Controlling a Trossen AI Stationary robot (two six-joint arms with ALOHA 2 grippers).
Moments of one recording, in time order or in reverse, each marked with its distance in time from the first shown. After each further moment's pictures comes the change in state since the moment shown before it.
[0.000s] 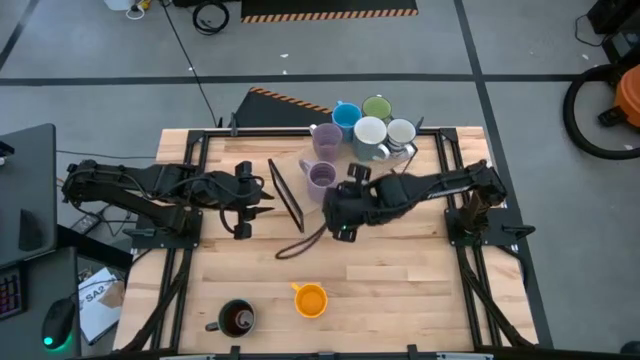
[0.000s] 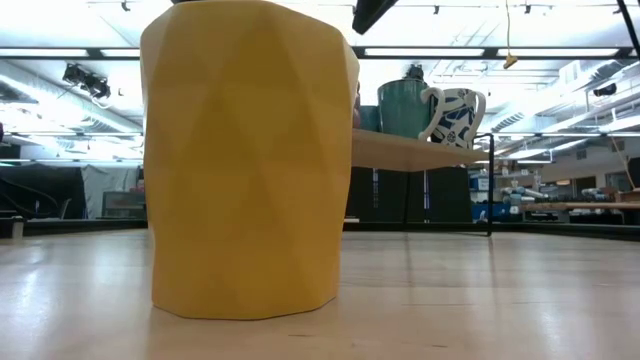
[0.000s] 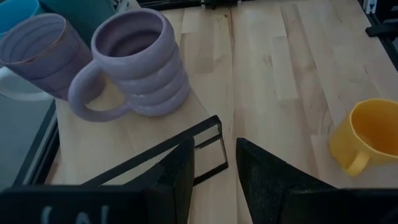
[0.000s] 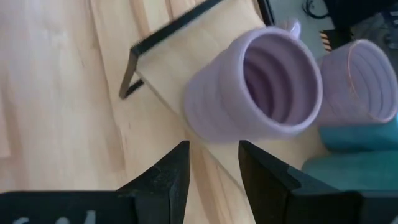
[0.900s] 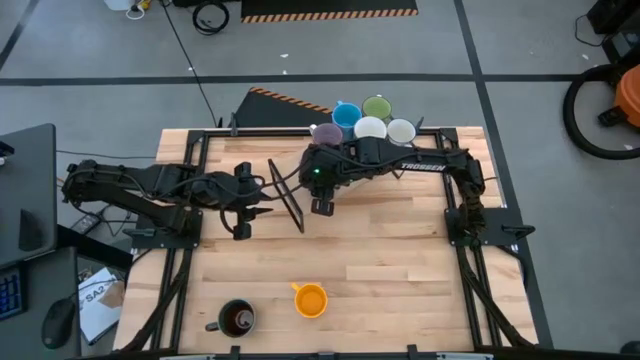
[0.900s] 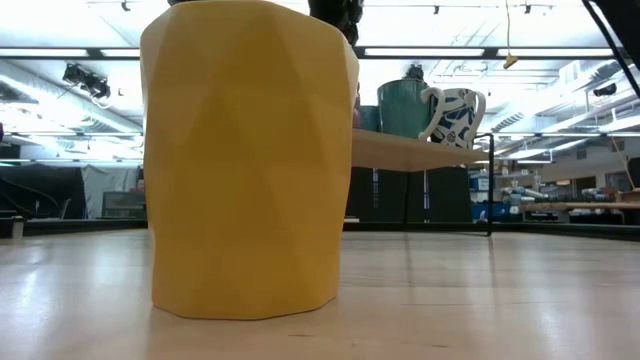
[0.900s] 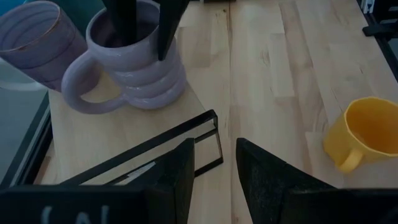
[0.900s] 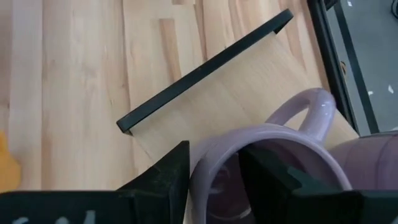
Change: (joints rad) left arm 0.000 0.000 0.000 -0.018 0.012 -0.033; right arm -0.271 0.110 0.125 0.197 -0.412 -0.279
